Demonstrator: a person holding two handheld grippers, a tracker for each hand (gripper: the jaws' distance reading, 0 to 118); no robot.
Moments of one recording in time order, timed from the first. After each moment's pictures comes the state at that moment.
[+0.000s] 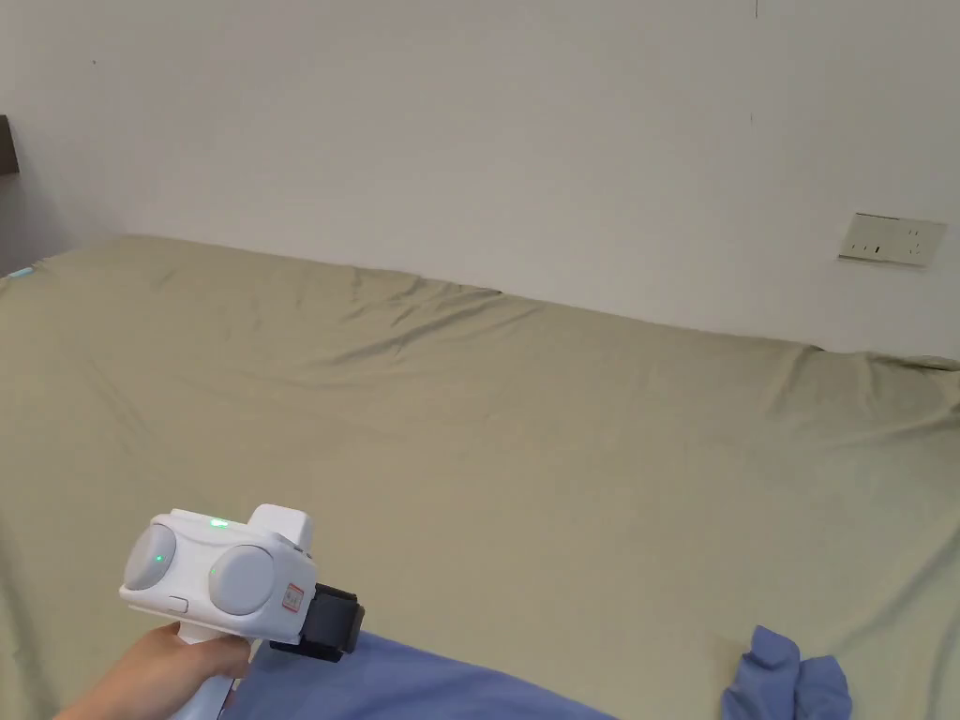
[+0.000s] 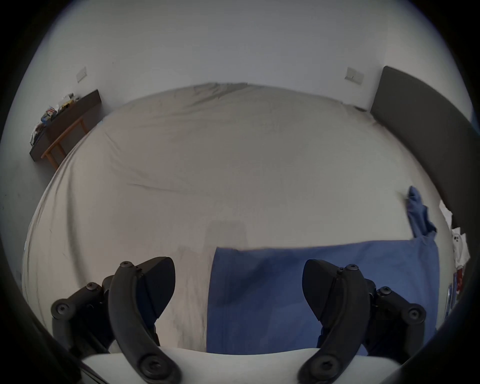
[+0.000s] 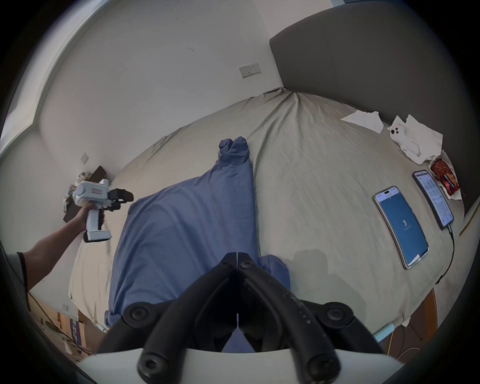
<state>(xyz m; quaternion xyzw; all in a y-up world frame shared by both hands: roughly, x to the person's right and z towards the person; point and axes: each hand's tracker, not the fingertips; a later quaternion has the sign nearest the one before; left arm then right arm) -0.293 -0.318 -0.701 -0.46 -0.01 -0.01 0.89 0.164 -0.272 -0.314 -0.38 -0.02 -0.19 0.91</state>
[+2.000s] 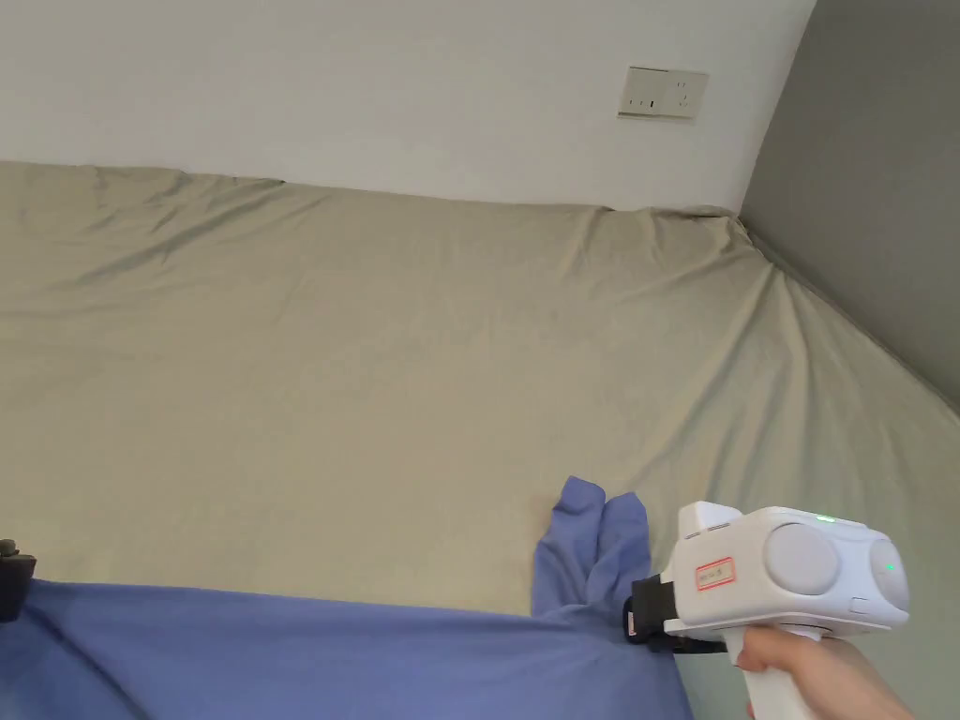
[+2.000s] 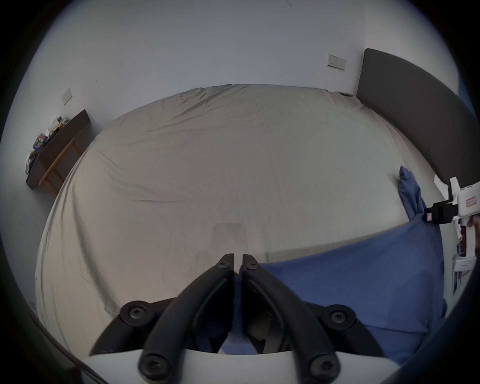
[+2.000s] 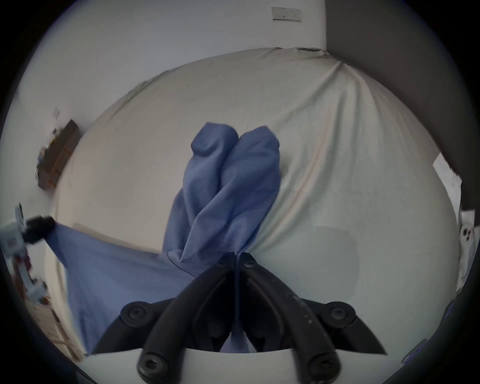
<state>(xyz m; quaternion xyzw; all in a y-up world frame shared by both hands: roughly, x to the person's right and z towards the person) -0.313 -0.292 -0.682 -0.44 -0.06 -0.06 0.89 0.195 -0.340 -0.668 -0.52 0.01 -0.11 0.84</state>
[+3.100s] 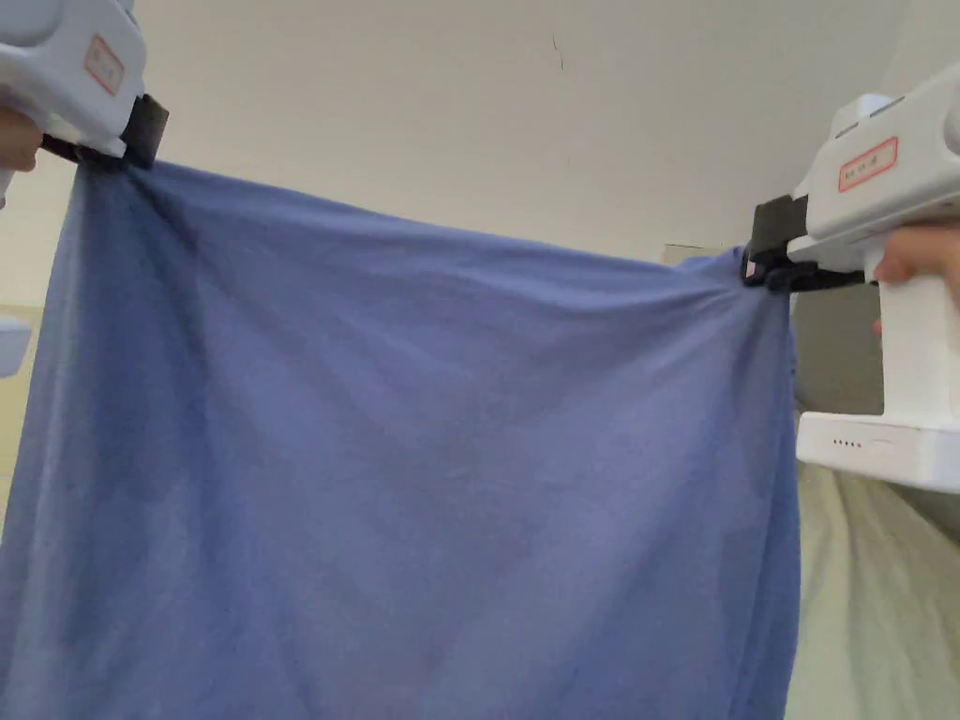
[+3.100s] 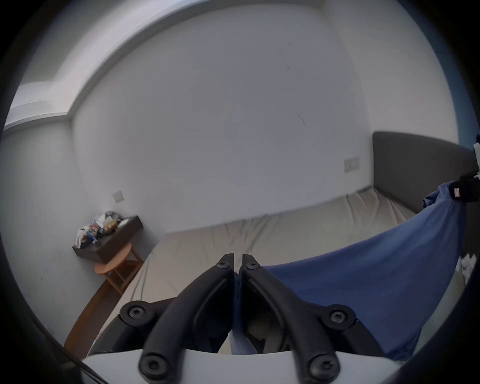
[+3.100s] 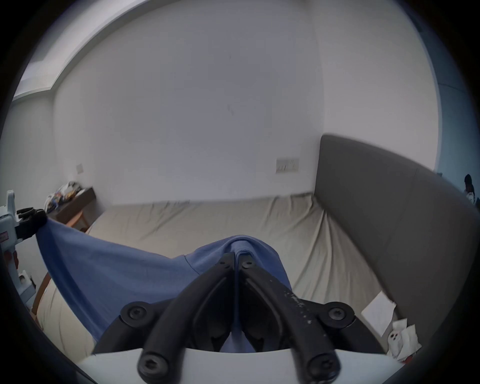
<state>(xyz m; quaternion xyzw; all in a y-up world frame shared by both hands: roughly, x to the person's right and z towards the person) -0.270 0.060 -0.722 -0.15 0.04 -0.13 0.98 0.149 0.049 -0.710 -0.21 -0.03 -0.02 0.98</state>
